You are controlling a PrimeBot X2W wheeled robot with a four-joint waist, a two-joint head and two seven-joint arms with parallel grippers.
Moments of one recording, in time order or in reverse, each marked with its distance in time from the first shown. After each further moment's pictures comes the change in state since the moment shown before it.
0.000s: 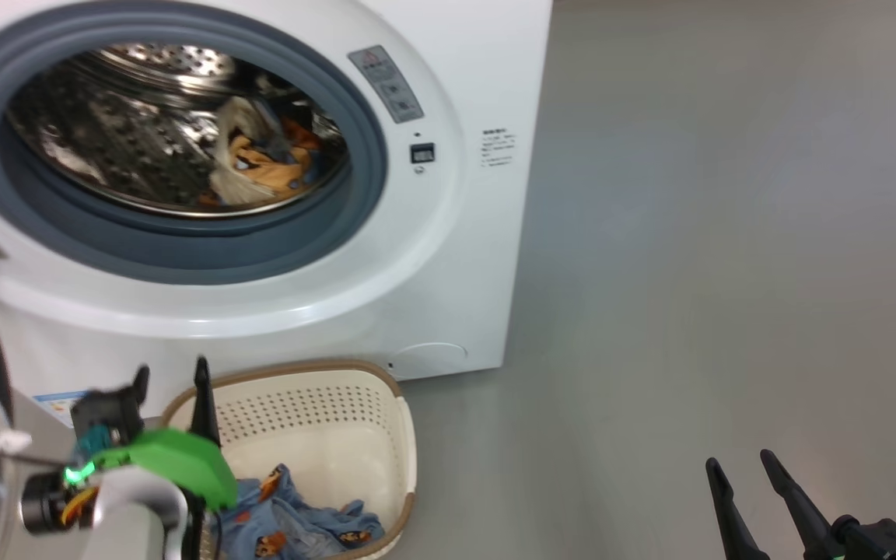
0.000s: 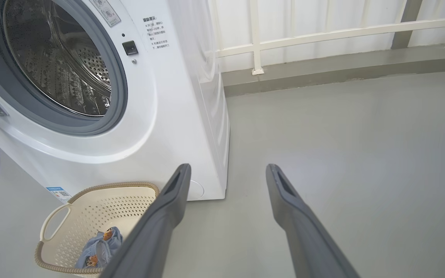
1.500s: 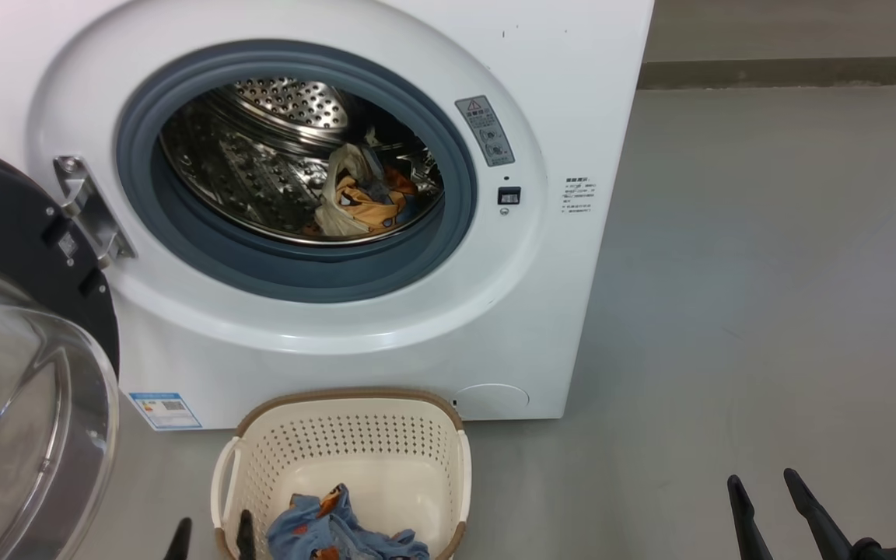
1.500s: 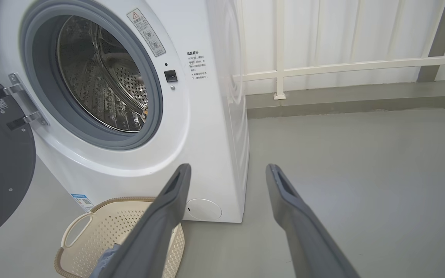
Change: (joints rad) left arm 0.617 0.008 -0.135 -0.617 -0.114 0.087 0.000; right arm 0.061 0.029 -0.065 -0.040 -0.042 0.000 0.000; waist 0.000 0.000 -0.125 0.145
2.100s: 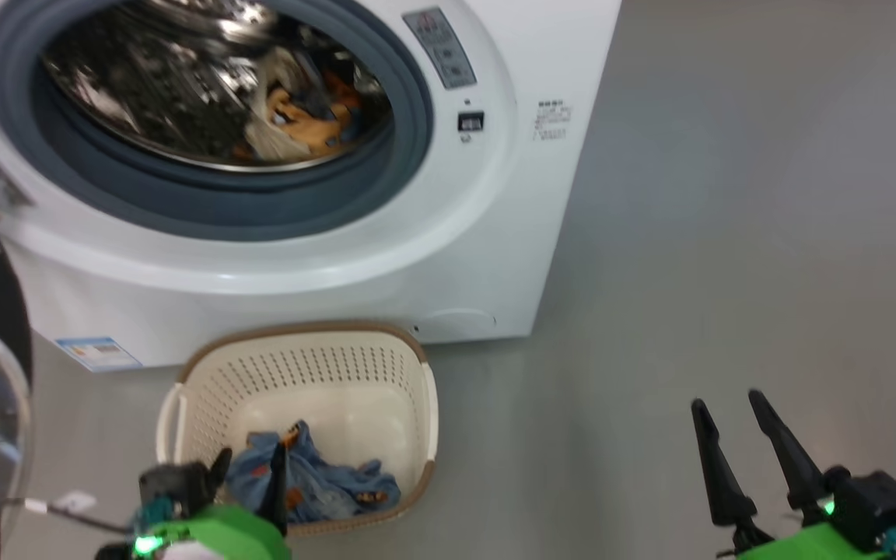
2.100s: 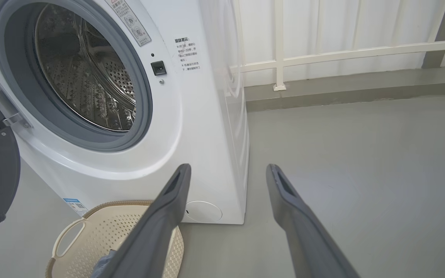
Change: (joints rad) left arm -0.274 0.010 -0.091 0.249 -0.077 -0.077 0.156; right arm -0.130 0.018 0.047 -0.010 0.000 0.000 0.000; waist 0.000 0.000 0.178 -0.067
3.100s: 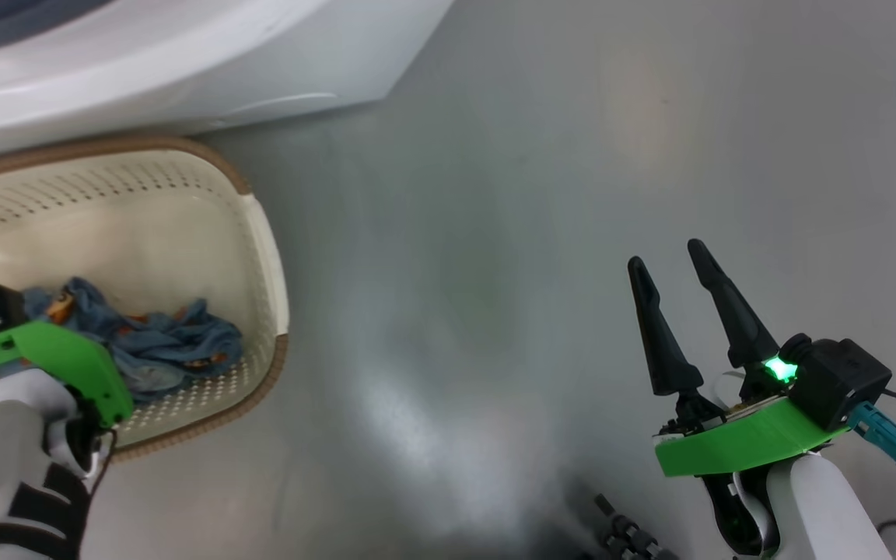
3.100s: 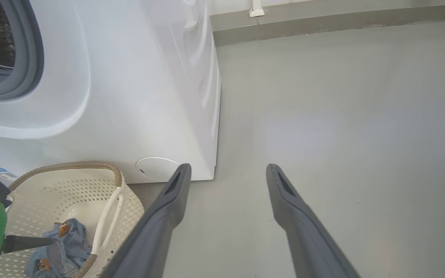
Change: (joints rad) left arm -0.643 0.164 0.100 0.677 -0.070 0.095 0.293; right arm -0.309 0.020 0.118 0.002 0.046 0.000 0.000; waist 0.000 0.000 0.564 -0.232
